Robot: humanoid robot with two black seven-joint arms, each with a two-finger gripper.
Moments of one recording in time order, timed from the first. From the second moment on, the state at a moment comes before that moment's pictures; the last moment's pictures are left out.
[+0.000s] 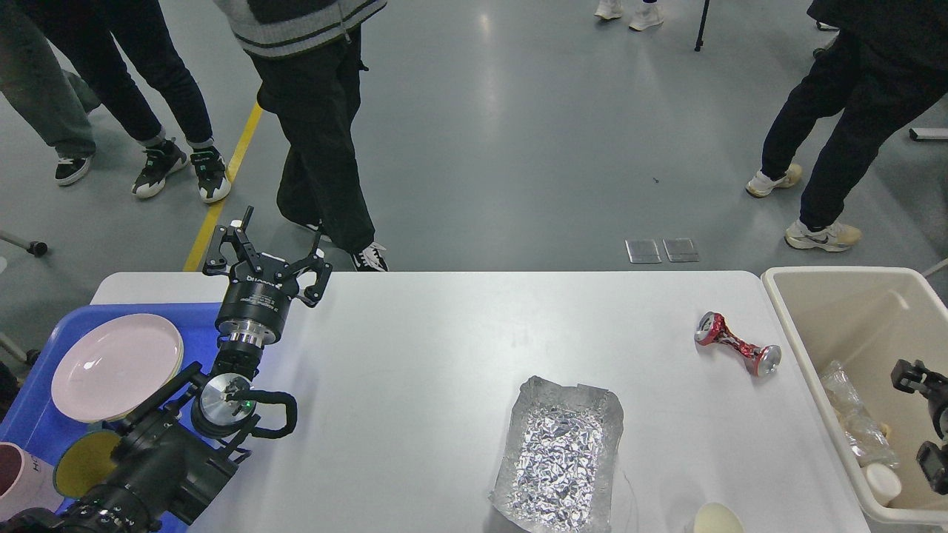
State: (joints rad) left arm -0.54 0.10 -0.99 -0.62 -0.08 -0.50 -0.41; right arm 0.63 -0.42 -0.98 0.04 -0.04 -0.16 0.00
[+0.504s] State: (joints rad) left arm -0.54 0.10 -0.99 -0.62 -0.08 -0.50 -0.41; right arm 1.18 -0.51 -0.99 0.18 0.06 0.43 0.02
